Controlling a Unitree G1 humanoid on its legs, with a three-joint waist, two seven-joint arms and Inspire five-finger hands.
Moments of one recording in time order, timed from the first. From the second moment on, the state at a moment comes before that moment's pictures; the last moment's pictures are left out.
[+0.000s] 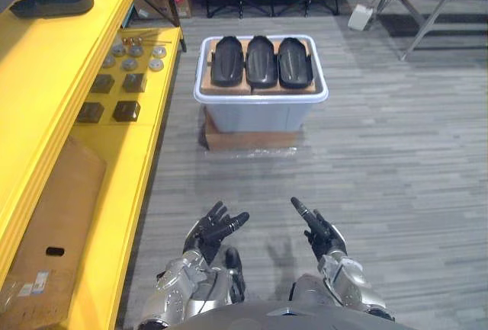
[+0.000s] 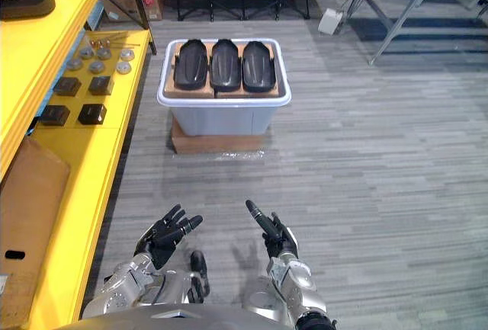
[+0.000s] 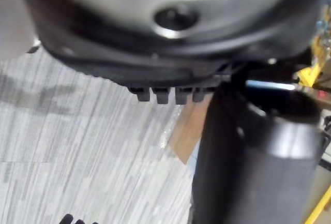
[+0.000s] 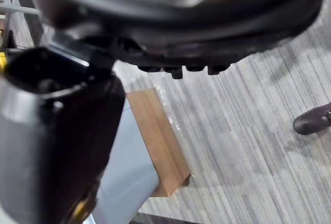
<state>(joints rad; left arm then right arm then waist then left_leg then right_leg) 0.19 0.09 -0.11 0.44 -0.52 0.06 -0.21 0.07 -0.11 0.04 0.71 0.44 -0.05 0.08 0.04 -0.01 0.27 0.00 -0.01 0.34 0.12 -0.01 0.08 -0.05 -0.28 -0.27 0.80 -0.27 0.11</state>
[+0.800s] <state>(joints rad) 0.23 0.08 -0.11 0.37 -0.64 0.09 -0.17 0.09 -0.20 -0.15 0.62 0.36 -0.06 0.05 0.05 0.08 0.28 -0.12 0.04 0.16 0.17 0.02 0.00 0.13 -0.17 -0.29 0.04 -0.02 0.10</state>
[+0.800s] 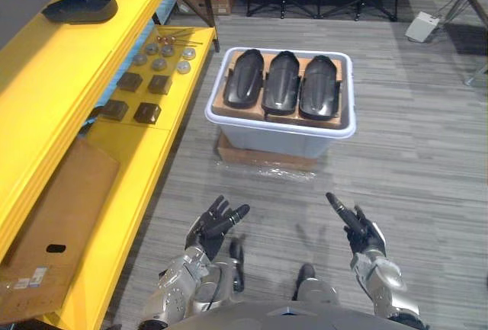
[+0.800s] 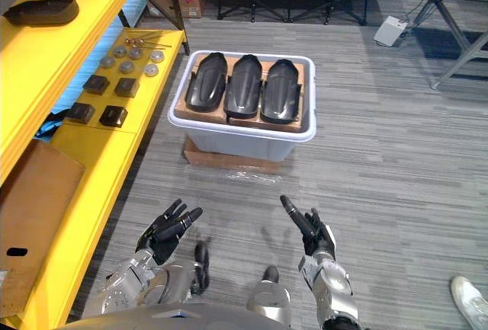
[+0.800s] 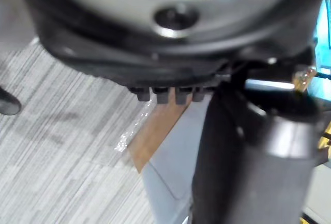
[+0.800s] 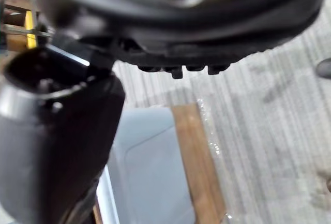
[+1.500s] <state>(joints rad) 0.12 0.15 -0.10 0.39 -0.62 0.07 -0.14 0.14 -0.12 -0.05 0.52 0.24 -0.18 0.05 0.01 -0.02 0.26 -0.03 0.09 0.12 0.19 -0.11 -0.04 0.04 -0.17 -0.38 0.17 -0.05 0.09</state>
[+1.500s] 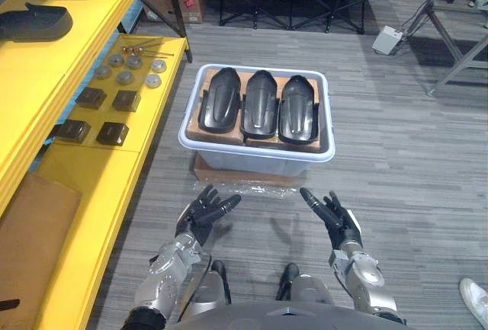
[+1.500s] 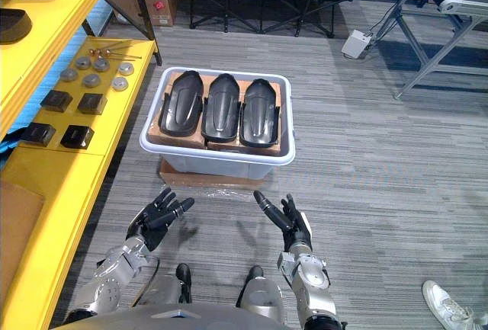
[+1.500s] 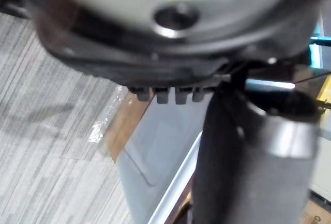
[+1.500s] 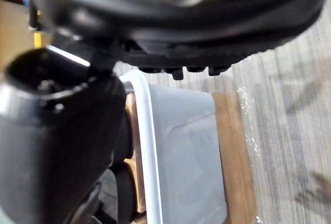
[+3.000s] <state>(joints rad) 0.20 0.12 -0.05 0.29 -0.63 -0.04 -0.12 0.15 -0.14 -0.18 0.38 0.33 -0.11 -0.04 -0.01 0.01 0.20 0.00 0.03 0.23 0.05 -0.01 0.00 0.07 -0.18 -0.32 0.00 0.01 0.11</state>
